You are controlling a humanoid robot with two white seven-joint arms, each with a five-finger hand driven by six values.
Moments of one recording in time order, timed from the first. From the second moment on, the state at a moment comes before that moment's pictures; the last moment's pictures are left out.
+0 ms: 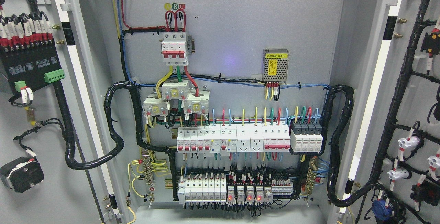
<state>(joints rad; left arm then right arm) 0.33 0.31 0.56 -1.77 0.45 -0.77 -0.19 0.28 -0.31 -0.48 -1.98 -0.86 -0.36 0.57</state>
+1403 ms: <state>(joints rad) 0.09 0.53 0.60 -1.34 0.48 -0.67 -0.23 0.28 -0.38 -0.53 -1.90 -0.98 -0.36 0.58</state>
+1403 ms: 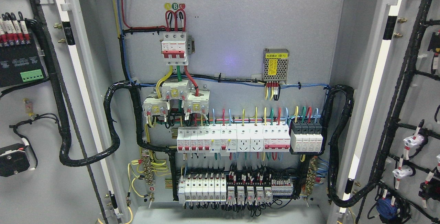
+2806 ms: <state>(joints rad) 0.12 0.58 0.56 -1.33 0.56 -0.77 -0.23 0.31 -0.38 -0.56 -1.90 -0.99 -0.36 0.57</state>
